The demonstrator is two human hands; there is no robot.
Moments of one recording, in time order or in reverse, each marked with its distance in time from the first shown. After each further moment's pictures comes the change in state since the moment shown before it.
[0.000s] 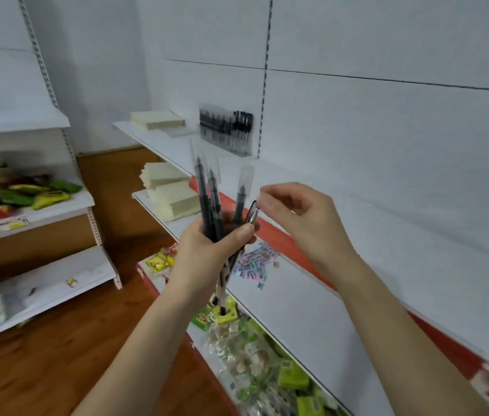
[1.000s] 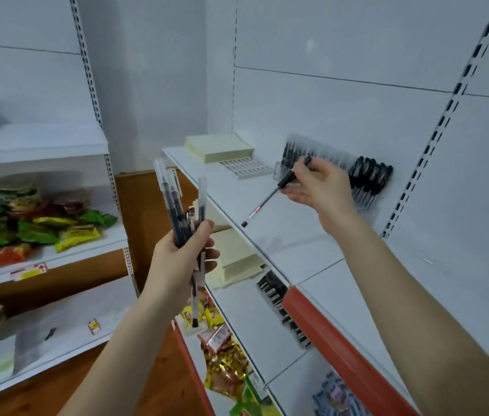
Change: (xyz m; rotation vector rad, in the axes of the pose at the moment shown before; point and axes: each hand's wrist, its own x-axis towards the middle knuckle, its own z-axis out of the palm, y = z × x) left_hand 0.369 -0.063 -0.247 0.015 0.362 -0.178; right_hand 0.446 0.173 0.203 0.229 0.064 0.196
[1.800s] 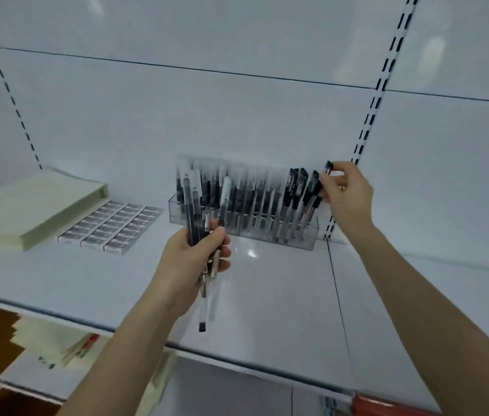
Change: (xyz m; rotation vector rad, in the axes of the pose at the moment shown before) left_hand 0.263 -0.022 0.102 -0.060 -0.881 -0.265; right_hand 0.111 0.058 -0.081 -0.772 0.942 -0.126
